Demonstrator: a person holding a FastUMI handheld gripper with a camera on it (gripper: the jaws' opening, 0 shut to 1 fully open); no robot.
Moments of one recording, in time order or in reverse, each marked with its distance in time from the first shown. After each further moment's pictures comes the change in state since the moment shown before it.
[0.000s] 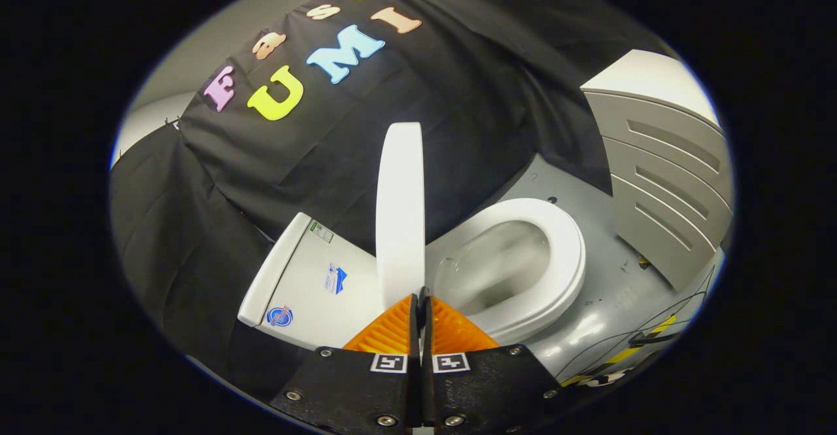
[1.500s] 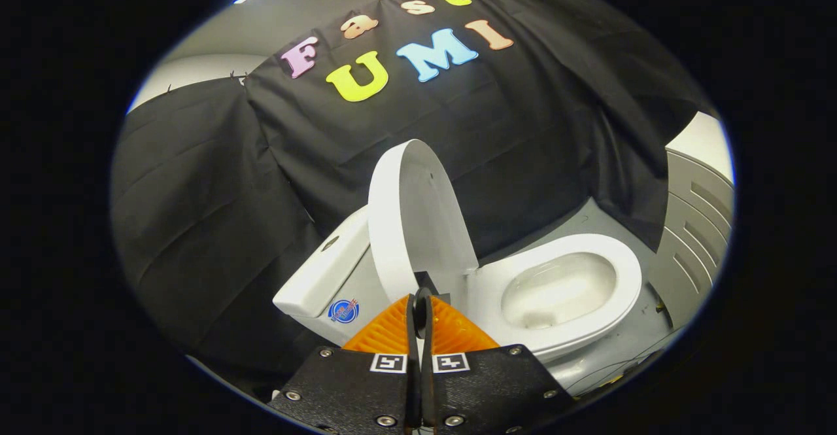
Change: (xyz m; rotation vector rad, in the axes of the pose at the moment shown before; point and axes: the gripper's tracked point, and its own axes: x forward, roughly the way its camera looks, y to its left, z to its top) arm 0.005 0.148 -0.019 -0.244 -0.055 0.148
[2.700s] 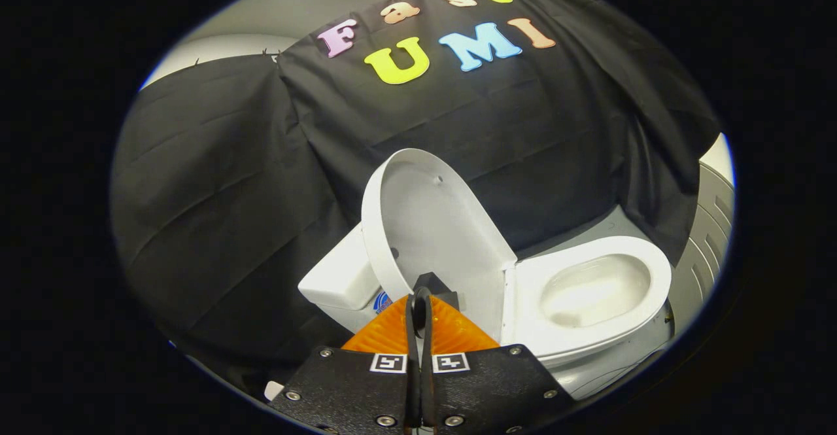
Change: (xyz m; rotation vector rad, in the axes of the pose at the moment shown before) arm 0.031 0.081 -0.026 -0.104 0.039 0.080
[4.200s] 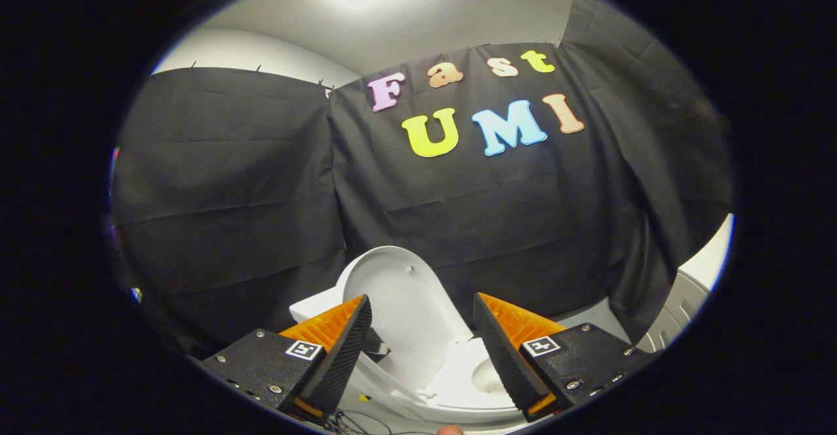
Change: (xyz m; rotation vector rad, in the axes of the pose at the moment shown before) arm -0.107 -0.096 0.134 -0.256 -0.337 0.045
